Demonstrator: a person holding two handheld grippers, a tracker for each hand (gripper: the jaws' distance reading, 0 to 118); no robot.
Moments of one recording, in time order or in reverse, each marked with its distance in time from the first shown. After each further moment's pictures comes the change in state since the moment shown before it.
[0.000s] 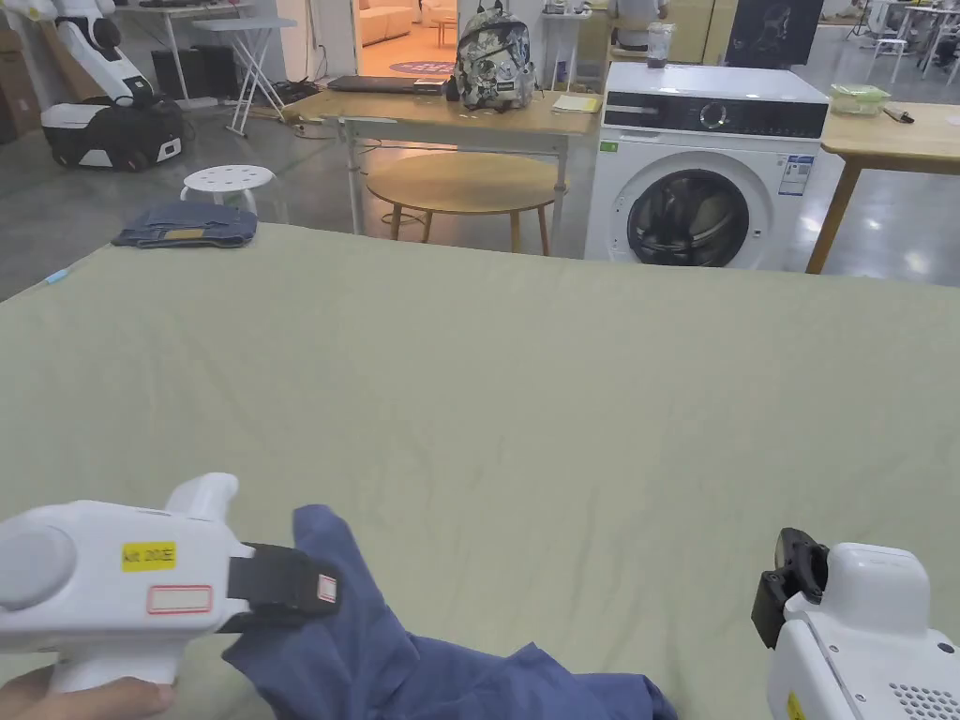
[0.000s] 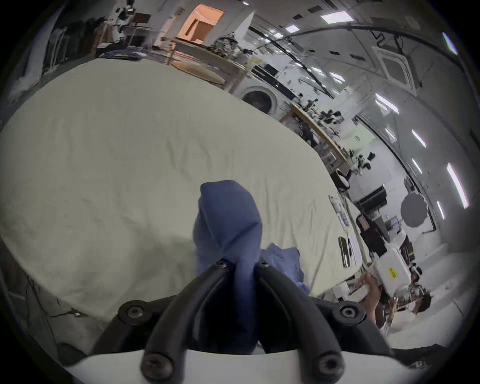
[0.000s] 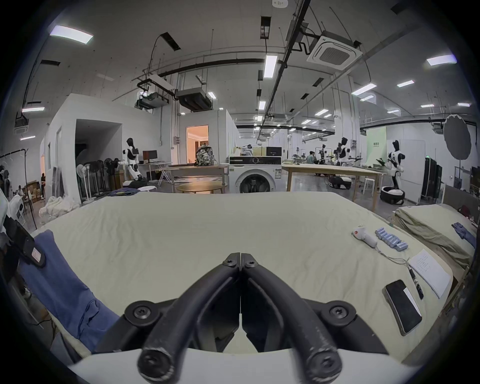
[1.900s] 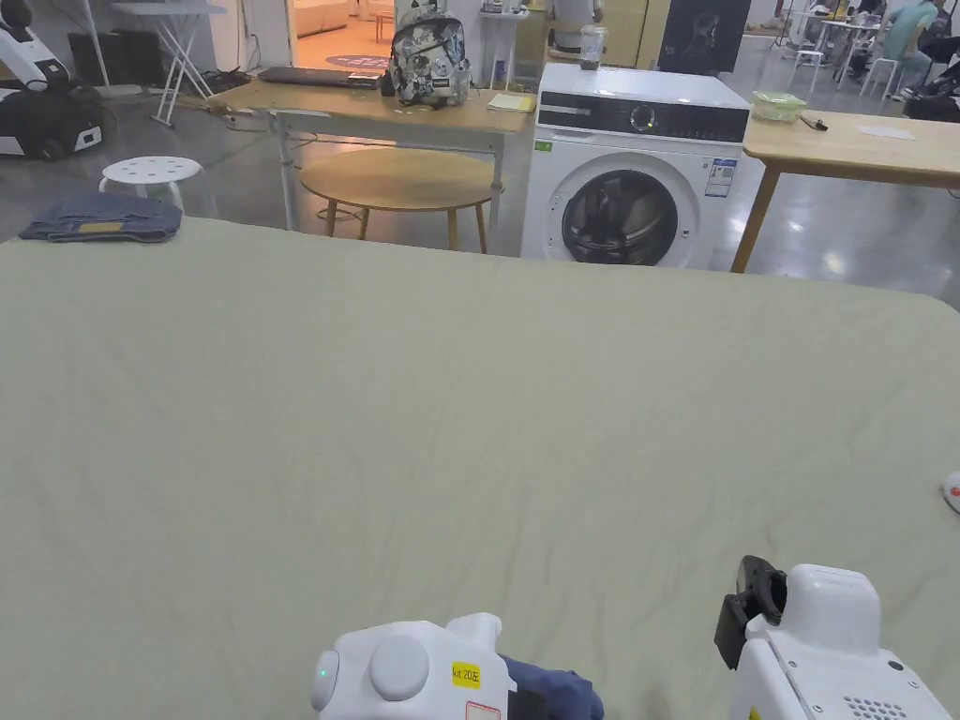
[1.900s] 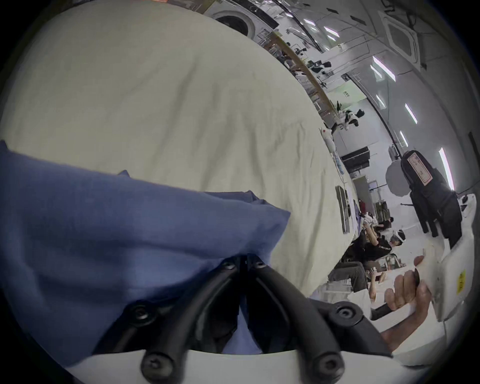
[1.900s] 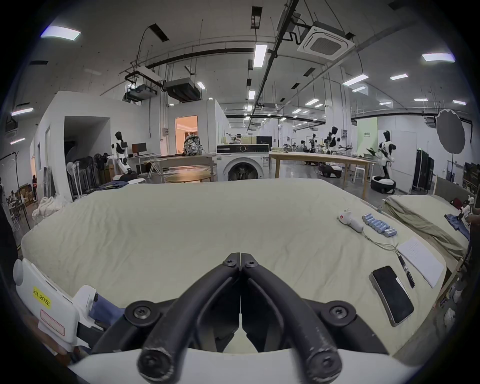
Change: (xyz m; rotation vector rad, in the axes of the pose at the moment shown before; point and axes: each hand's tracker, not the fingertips) left arm 0.084 -0.080 -0.232 -0.333 -0.138 0.010; right arm 0.028 -0.013 0.006 -0.068 -0.059 -0.024
